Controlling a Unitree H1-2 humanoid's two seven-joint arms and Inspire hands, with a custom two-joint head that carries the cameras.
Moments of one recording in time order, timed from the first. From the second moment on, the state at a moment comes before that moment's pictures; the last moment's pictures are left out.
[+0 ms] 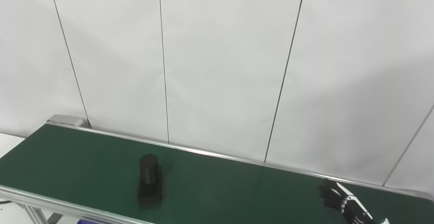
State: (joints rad) left arm 0.18 0.15 -0.36 0.23 0.12 -0.43 0.02; right arm 0.03 -0.20 0.07 -0.33 -0.12 -0.14 0.12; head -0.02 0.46
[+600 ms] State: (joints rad) left arm 0.16 0.17 -0.34 0.26 0.07 -0.43 0.00; right arm -0.08 -0.15 0.13 -0.17 -0.26 -0.14 0.12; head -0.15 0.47
